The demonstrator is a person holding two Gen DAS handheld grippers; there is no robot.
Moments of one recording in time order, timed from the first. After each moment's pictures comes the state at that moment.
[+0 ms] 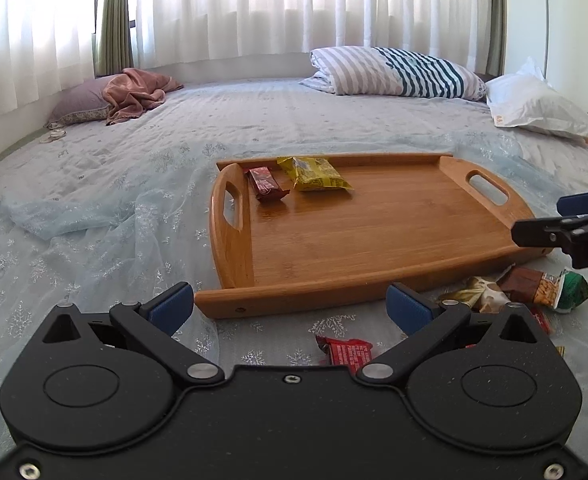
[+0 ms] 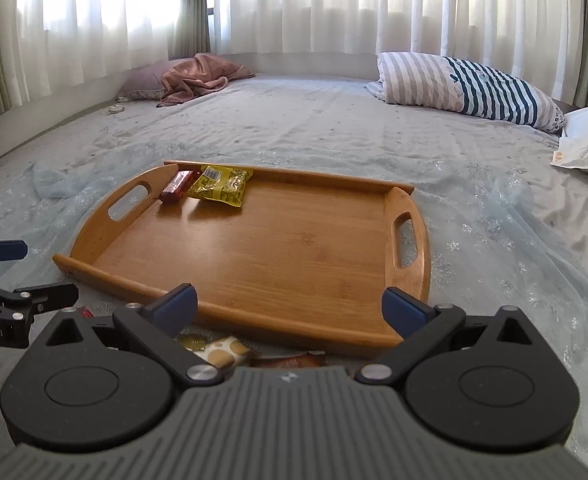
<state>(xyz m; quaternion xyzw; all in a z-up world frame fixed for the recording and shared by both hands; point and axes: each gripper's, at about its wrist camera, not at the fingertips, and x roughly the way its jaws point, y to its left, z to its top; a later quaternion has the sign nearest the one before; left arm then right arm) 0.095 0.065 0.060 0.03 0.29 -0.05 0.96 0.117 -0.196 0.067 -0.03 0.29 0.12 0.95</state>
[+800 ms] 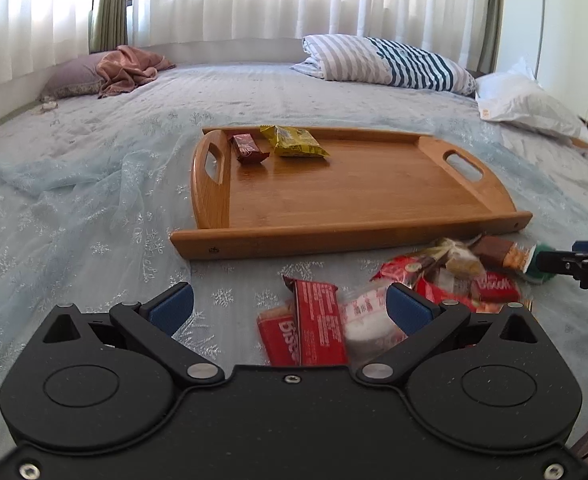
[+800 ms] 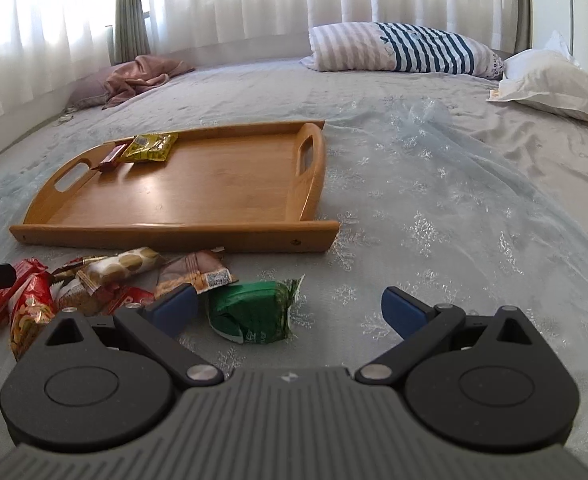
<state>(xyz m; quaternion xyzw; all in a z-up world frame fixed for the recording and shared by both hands) 0.060 0.061 0.040 0.01 0.31 -0.07 0.95 0.072 -0.261 0.020 0.03 0.31 0.05 0.95</state>
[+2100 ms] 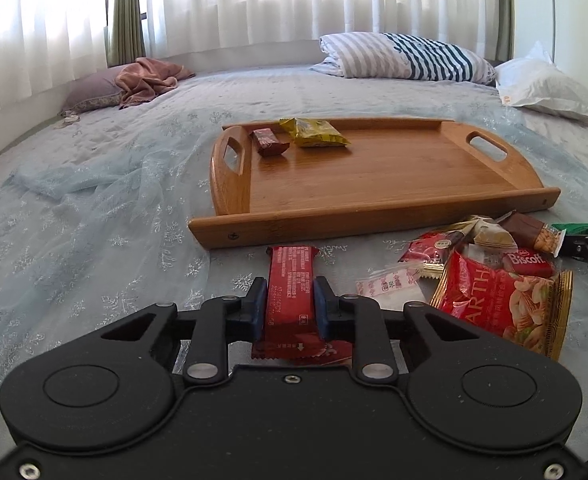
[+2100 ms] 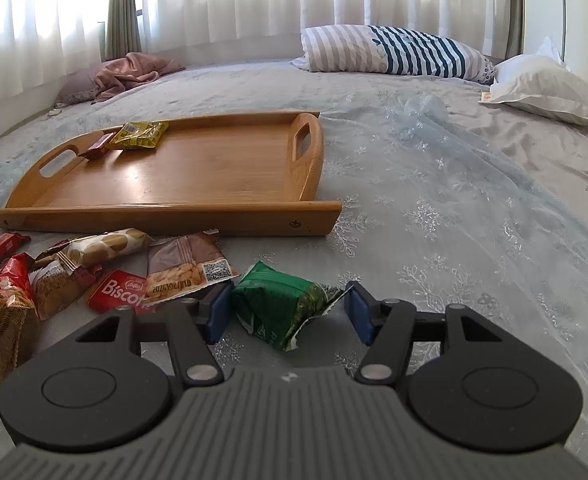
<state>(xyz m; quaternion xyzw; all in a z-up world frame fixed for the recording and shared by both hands) 0.058 0.051 0.022 0.04 0.30 -0.03 0.95 0.073 -0.249 0.002 0.01 0.30 0.02 0.95</state>
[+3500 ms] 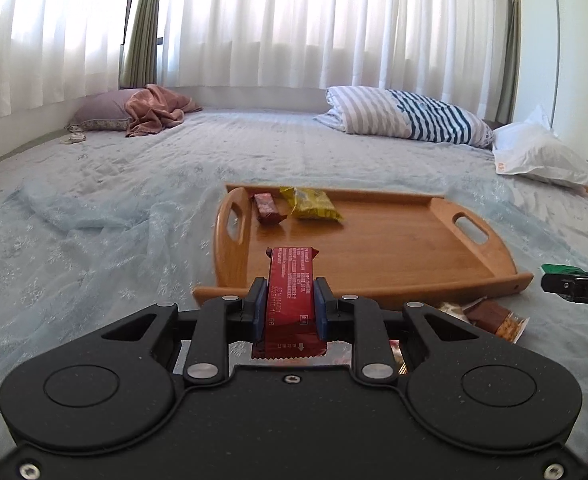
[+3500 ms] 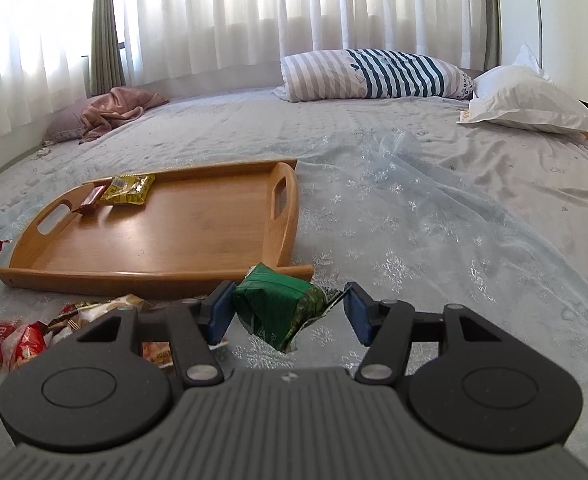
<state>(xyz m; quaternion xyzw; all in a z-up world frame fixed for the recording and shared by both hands) 0.048 0.059 0.078 -0.02 0.23 -0.03 0.97 0.074 -0.265 0.045 0.04 0.26 0.01 0.96</state>
